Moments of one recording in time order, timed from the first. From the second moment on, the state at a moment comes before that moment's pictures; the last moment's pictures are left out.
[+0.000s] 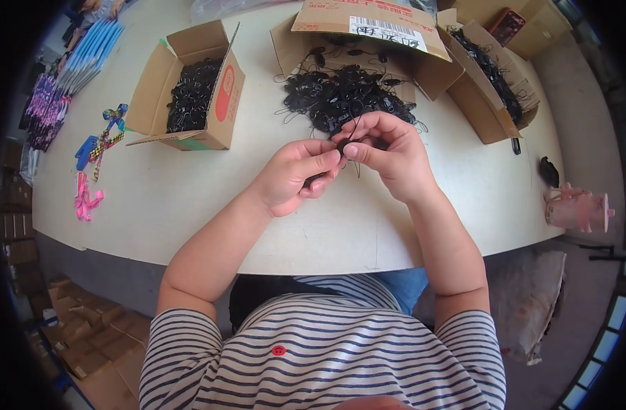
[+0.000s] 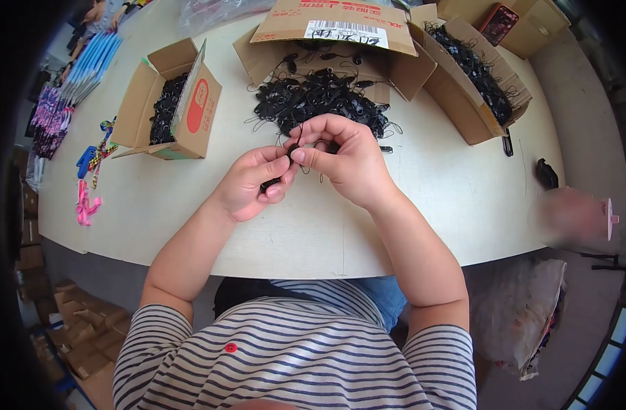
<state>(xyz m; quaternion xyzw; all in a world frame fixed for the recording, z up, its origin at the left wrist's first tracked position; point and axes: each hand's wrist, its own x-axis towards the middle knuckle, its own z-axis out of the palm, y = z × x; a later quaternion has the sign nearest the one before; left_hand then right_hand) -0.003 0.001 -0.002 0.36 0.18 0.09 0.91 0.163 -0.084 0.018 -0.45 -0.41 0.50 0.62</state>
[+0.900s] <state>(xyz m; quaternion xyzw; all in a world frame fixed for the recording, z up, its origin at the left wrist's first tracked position) -0.002 -0.001 -0.004 0.33 0.17 0.11 0.92 0.153 -0.085 0.014 -0.48 -0.45 0.41 0.63</state>
